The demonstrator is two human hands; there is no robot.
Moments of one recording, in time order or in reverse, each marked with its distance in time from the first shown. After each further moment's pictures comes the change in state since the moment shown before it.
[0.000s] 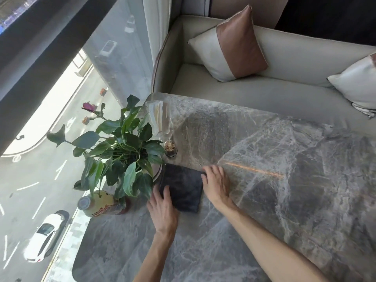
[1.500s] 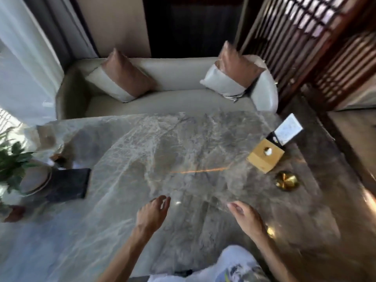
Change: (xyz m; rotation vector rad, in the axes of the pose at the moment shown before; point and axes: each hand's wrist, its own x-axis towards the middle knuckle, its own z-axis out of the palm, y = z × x) left_hand -0.338 0.307 -0.015 0.013 -0.348 0.433; right_hand -0.415 0.431 -0.281 0.444 0.050 0.531
